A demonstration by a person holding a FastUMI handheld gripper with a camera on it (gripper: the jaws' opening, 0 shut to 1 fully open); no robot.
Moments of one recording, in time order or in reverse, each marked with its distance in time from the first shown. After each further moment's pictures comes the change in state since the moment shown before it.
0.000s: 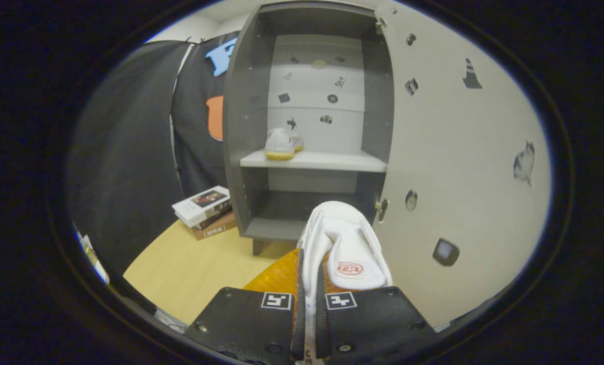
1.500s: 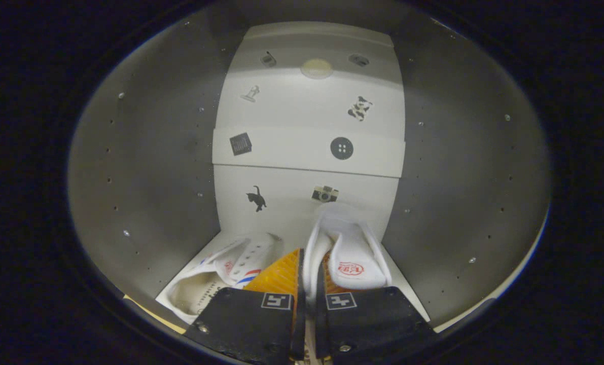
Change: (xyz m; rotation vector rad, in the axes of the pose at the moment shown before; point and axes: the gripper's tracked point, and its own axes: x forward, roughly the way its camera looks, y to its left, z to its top) arm 0.288 -0.024 0.205 -0.030 -0.077 0.000
